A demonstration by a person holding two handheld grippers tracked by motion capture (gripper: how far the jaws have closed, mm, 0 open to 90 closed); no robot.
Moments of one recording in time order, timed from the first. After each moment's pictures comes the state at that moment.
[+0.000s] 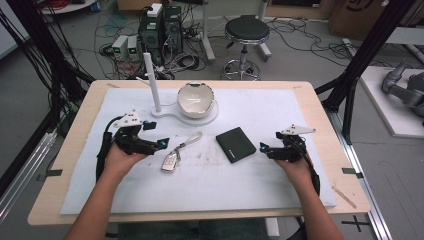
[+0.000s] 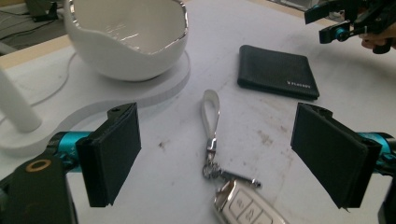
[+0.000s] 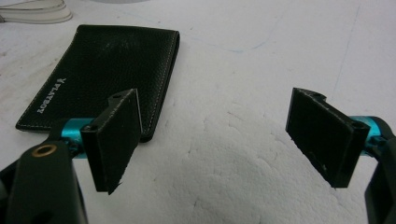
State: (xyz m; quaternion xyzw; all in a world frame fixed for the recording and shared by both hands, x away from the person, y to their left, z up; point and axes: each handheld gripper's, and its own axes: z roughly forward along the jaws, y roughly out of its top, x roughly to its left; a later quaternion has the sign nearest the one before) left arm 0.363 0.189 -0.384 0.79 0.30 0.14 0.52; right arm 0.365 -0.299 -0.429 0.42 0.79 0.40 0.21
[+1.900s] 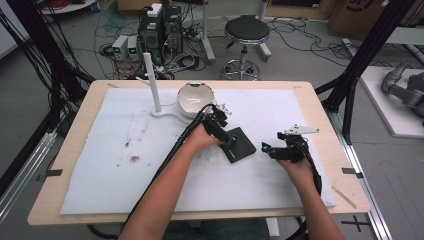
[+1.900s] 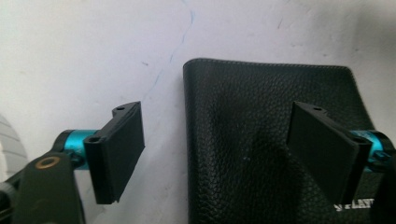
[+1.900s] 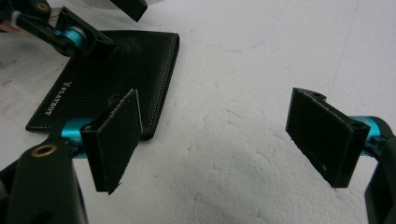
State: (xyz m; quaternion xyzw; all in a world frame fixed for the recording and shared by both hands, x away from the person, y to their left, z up) left arm 0.474 -0.021 -0.437 0.89 0.22 0.03 0.39; right arm 0.364 -0.306 -0.428 0.43 0.78 0.41 0.19
